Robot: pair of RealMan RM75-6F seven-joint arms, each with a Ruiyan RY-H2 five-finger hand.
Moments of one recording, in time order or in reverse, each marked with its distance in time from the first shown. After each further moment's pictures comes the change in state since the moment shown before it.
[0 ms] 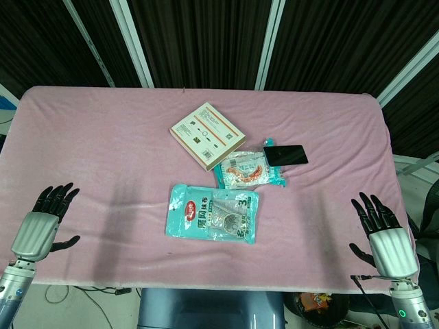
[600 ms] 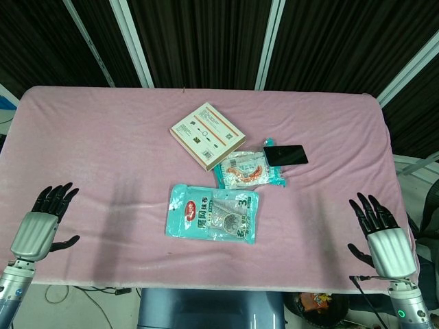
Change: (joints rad) left arm 0.002 0.003 0.000 -0.002 0.000 0.003 -0.006; right arm -0.001 0.004 0.003 -0.010 -0.015 -0.006 -0.001
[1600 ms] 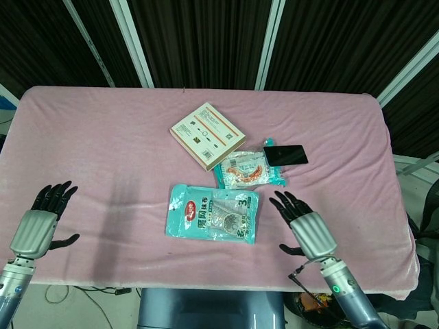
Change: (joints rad) left arm -0.009 0.002 -0.009 0.004 -0.017 -0.018 -0.026; right arm 0.237 -0.084 0.073 -0.373 0.152 -0.448 -0.189
